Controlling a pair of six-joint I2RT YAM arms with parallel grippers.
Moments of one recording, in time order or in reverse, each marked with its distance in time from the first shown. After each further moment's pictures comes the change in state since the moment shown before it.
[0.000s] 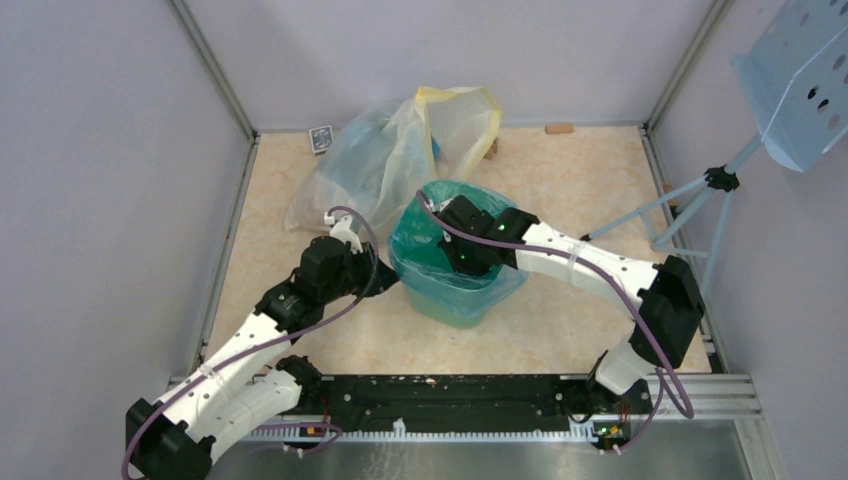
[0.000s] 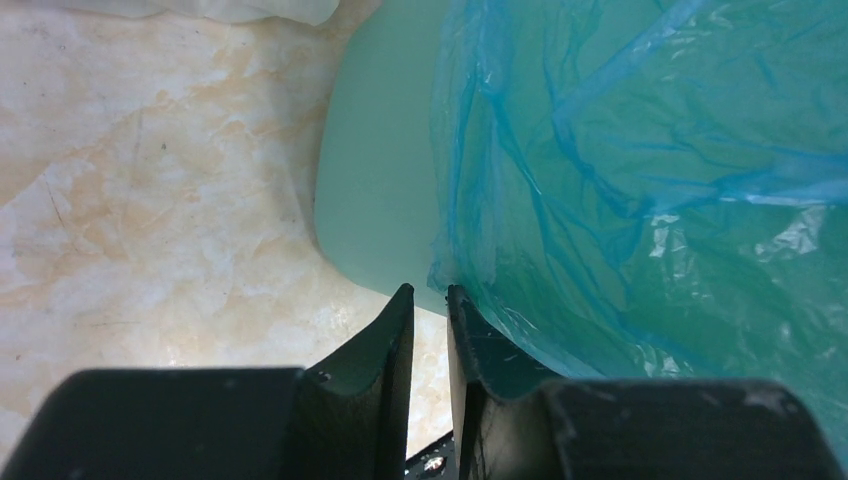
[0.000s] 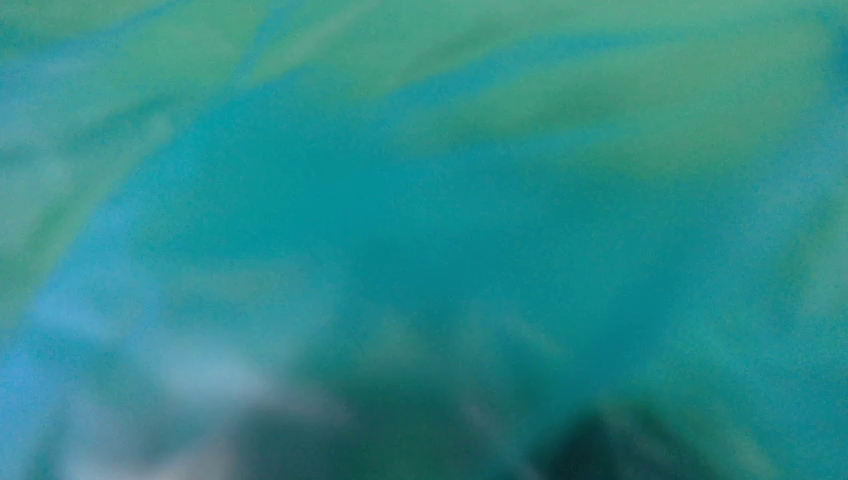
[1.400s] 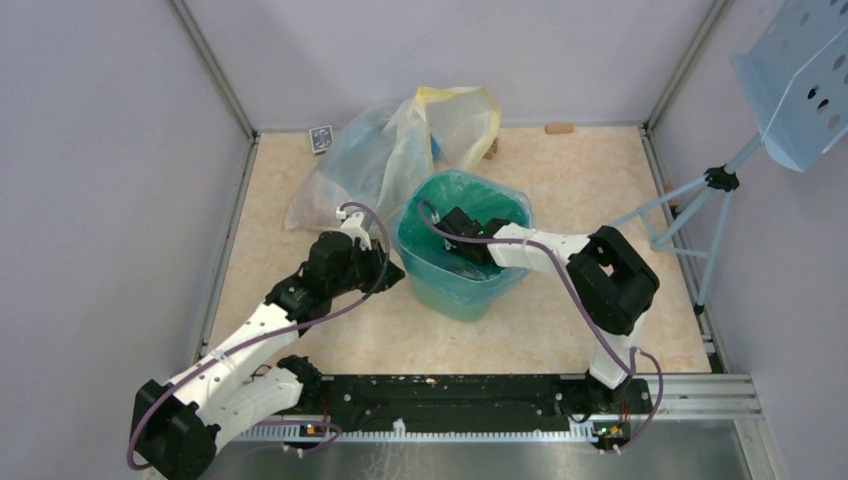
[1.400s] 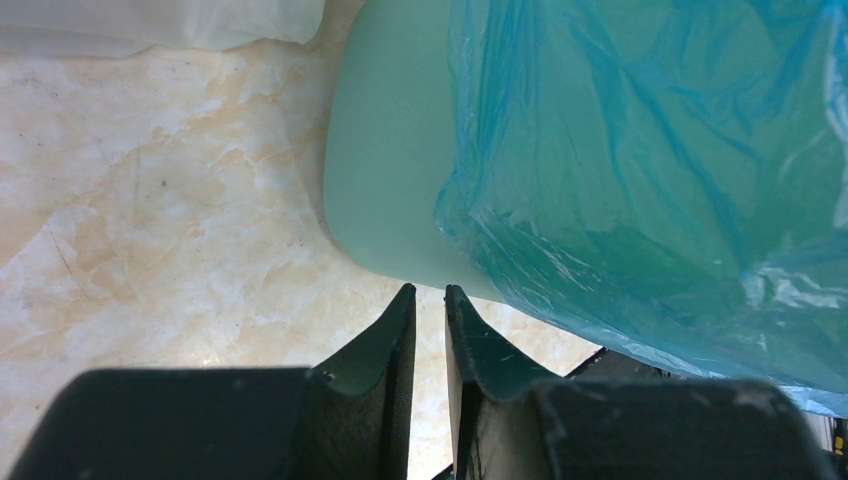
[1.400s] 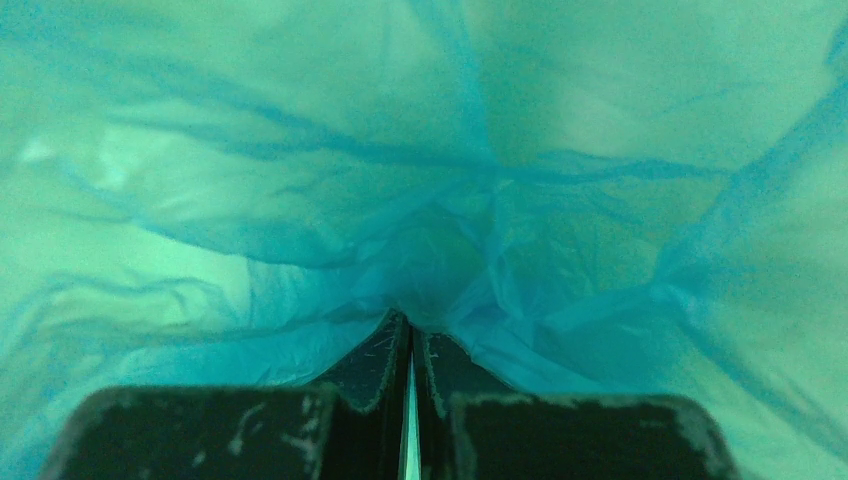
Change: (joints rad) left arm 0.002 0.085 -0.001 0.079 0.026 0.098; right arm -0.125 0.259 -0.151 0.306 -0.129 0.057
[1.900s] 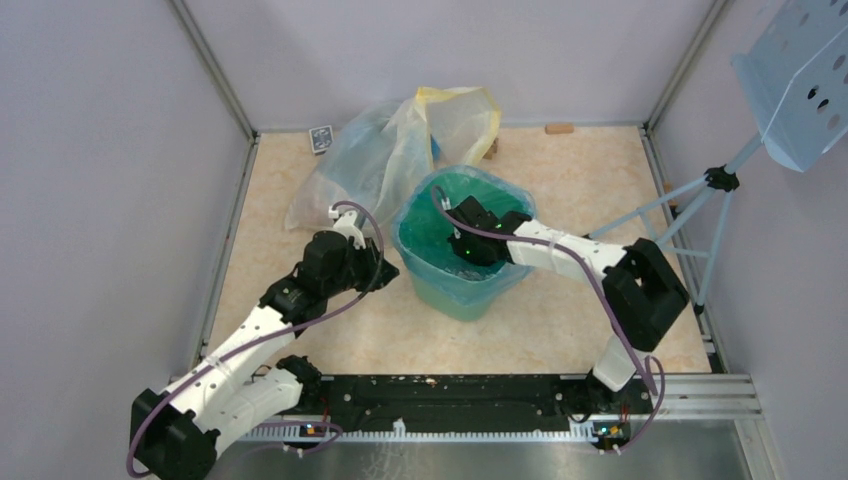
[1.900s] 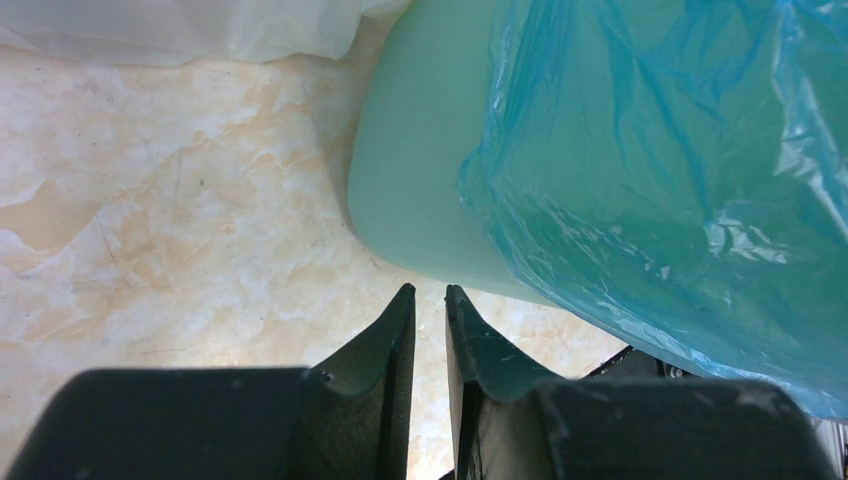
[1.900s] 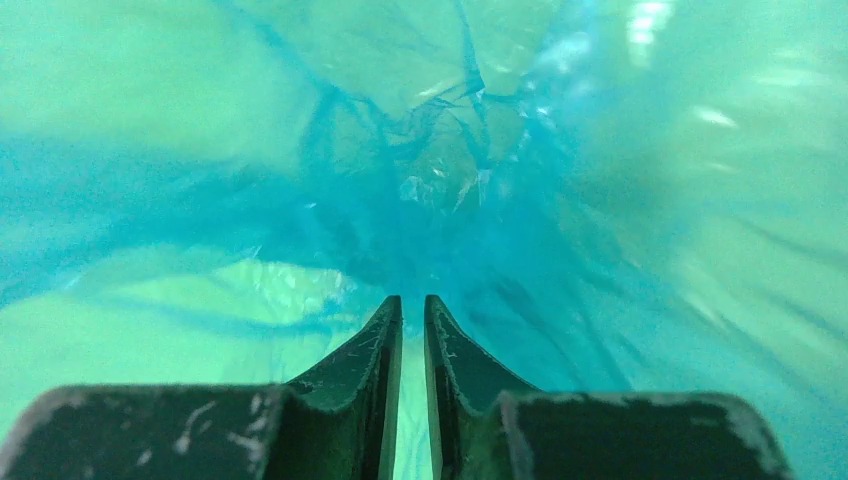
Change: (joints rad) left arm 0.026 -0.035 0.015 -0.049 -0.029 0.004; right arm -0.015 -0.177 0.002 -0.080 0.053 0.000
